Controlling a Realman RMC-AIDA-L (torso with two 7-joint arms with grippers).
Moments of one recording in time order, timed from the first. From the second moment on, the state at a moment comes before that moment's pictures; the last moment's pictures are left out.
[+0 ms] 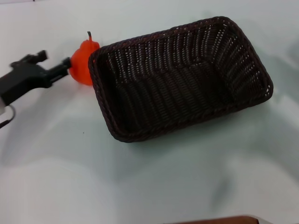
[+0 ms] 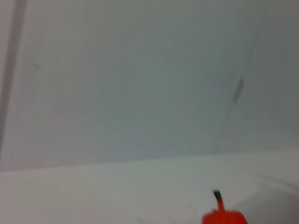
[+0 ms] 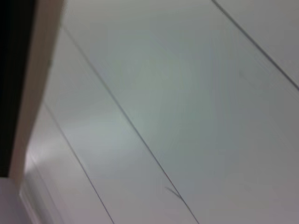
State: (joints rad) left arm -0.35 -2.15 -2.27 -0.59 1.56 -1.05 1.92; right arm 0.29 2.09 -0.44 -0.57 1.68 1.90 1.56
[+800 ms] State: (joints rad) left arm -0.46 -2.16 -2.16 -0.53 1.66 -0.92 1.85; right arm 0.24 2.09 -0.16 -0.33 1.71 1.92 1.21
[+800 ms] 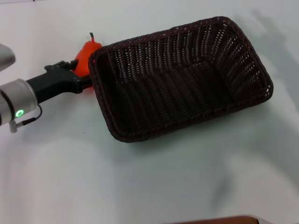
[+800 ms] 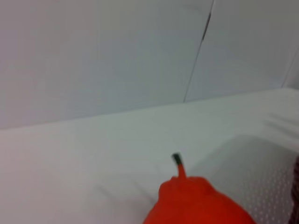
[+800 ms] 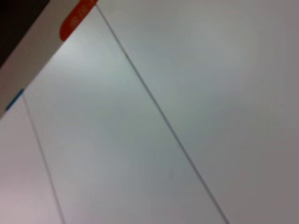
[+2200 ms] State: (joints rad) left arm -0.25 -2.17 -2.20 -0.86 1.42 -1.35 1.86; right arm 0.17 2.09 0.03 -0.15 1.71 1.71 1.04
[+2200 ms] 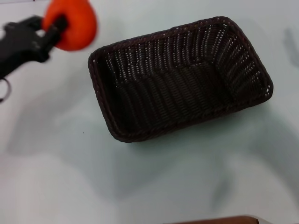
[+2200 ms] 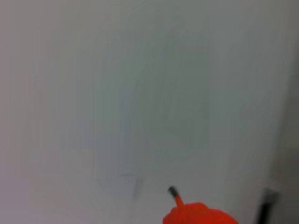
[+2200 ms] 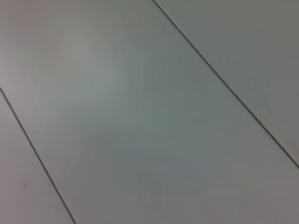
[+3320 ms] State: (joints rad) left arm -0.15 -2.17 -1.98 -0.61 0.95 -1.30 2.22; right arm 0.24 2.09 0.11 -0.12 1.72 1.70 0.82
